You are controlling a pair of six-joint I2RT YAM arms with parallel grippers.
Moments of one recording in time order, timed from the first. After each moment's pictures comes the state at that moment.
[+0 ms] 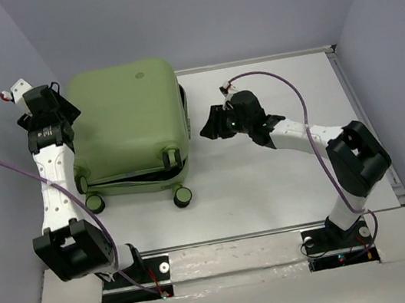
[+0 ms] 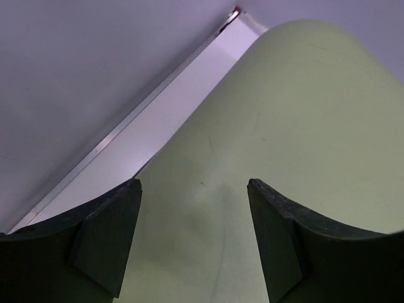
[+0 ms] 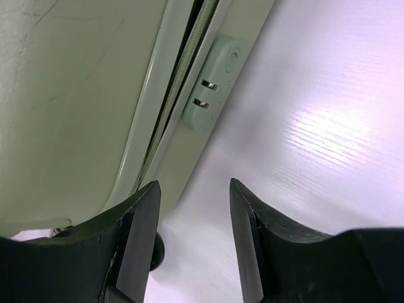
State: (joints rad) left arm 0.19 1.36 1.41 -0.52 -0.33 -0.42; right arm 0.60 1.71 1.11 0.16 -0.24 0.61
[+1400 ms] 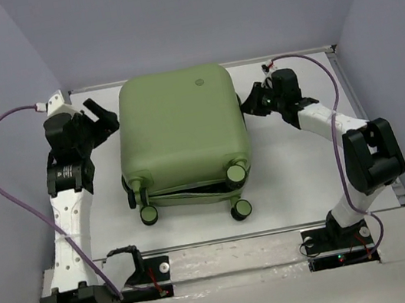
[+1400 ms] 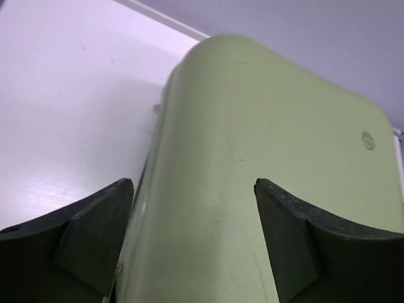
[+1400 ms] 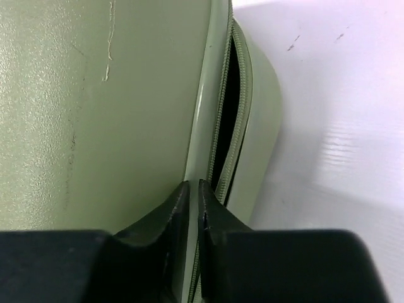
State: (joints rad) left arm 0.03 1.07 1.14 -0.42 0.10 -0.47; right arm 0.25 1.67 1.11 0.07 -0.34 0.55
